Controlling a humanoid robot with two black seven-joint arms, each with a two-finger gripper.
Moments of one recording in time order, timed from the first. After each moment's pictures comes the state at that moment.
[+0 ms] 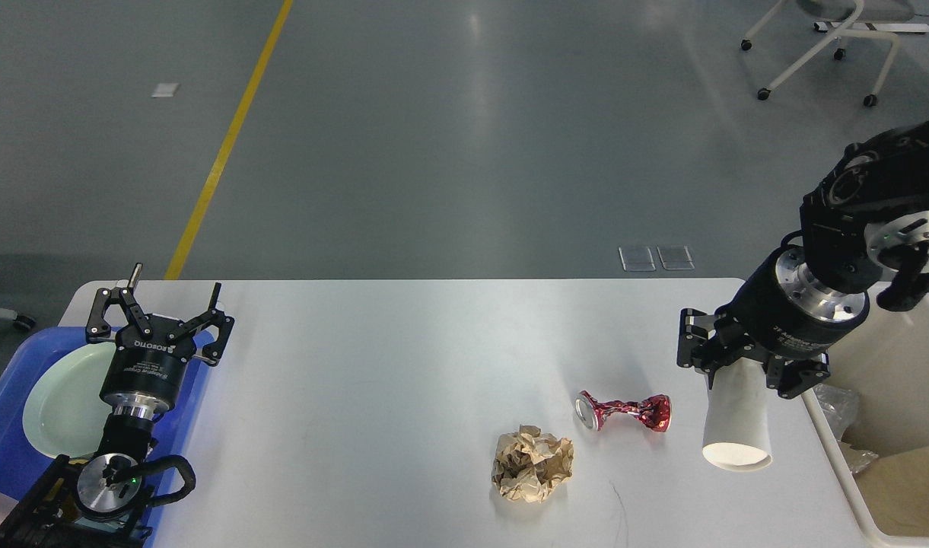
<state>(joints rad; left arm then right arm) -0.24 0.14 -1.47 -0.80 0.09 -0.62 -0.17 2.29 -0.36 -1.29 1.74 0.24 0.50 -0.28</state>
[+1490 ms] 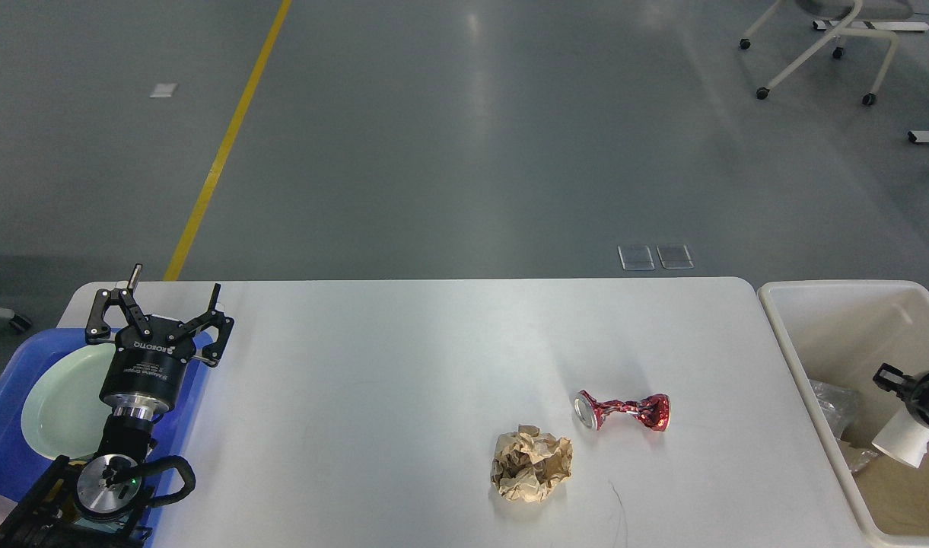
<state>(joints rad) -0.23 0.14 -1.47 -0.80 0.09 -0.62 -0.17 0.81 -0.54 -0.60 0.41 -0.40 -0.02 -0.22</state>
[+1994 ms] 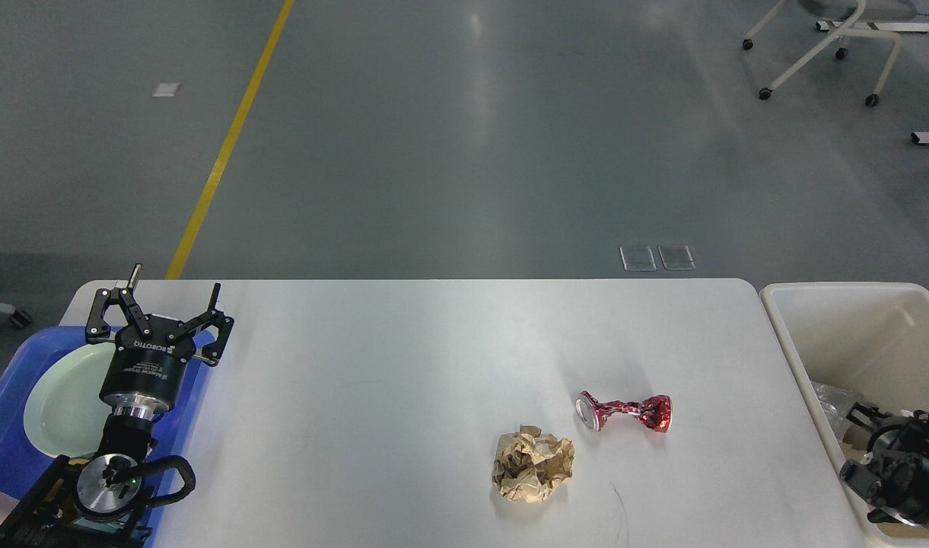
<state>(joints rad) -0.23 0.14 -1.47 -0.80 0.09 -0.62 -0.17 0.61 -0.35 -0.60 0.21 -0.39 -0.25 -0.23</state>
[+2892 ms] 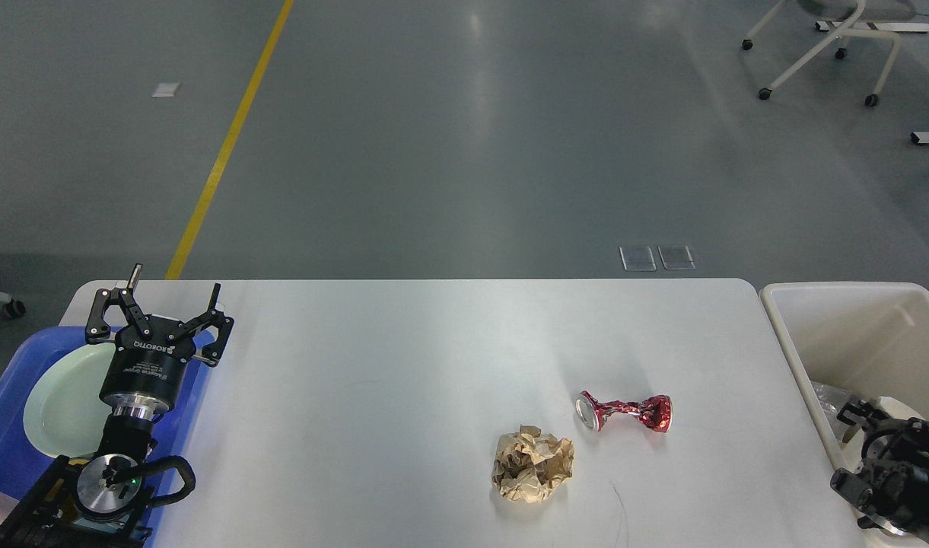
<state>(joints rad) -0.23 0.14 -1.47 -0.80 0.09 -0.62 -0.17 0.60 -0.33 -0.59 0.23 -0.39 -0.36 -0.23</state>
